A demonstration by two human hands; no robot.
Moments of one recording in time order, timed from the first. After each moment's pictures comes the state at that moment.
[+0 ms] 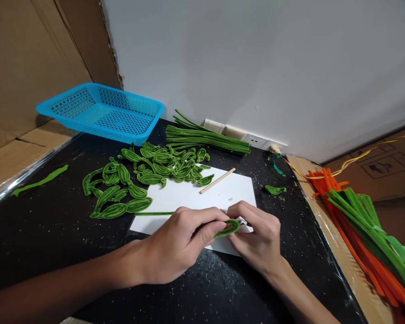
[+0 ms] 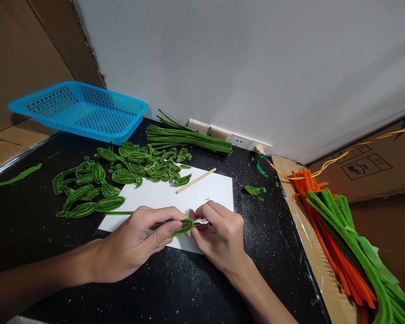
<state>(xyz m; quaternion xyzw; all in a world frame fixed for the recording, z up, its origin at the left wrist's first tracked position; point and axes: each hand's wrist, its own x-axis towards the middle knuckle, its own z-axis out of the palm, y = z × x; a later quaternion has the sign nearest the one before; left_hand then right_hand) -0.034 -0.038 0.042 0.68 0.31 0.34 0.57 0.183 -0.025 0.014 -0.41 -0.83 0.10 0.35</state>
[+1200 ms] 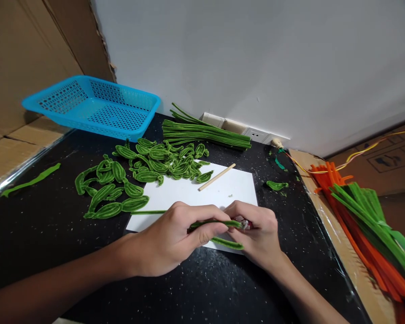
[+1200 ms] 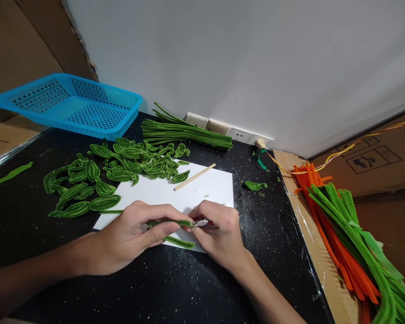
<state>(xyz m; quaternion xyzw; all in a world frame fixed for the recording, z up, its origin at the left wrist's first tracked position) -0.038 -0.030 0.035 0.69 0.31 0.33 0.57 0.185 -0.019 0.015 -0.39 -0.81 0.21 0.37</state>
